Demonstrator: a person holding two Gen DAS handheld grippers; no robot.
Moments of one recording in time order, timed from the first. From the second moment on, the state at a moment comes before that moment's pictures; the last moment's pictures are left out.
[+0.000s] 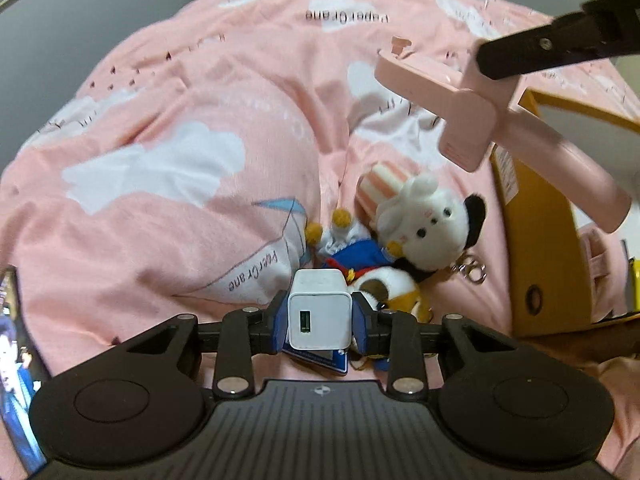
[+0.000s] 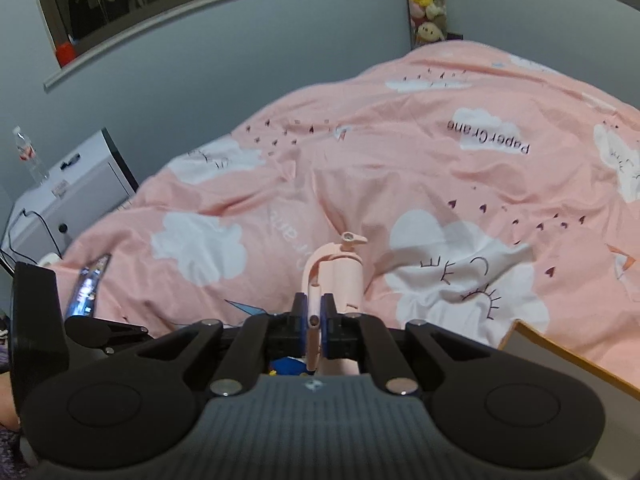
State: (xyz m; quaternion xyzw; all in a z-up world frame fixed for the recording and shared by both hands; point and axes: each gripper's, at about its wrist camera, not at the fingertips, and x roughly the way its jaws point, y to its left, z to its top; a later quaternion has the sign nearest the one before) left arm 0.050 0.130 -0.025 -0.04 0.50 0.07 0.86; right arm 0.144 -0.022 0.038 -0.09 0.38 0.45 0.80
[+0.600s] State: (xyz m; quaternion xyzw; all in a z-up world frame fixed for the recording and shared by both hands) left arm 0.066 0.061 0.050 -0.05 0.40 -0.06 0.91; right arm 0.117 -0.162 0.087 -0.14 0.32 0.28 0.89
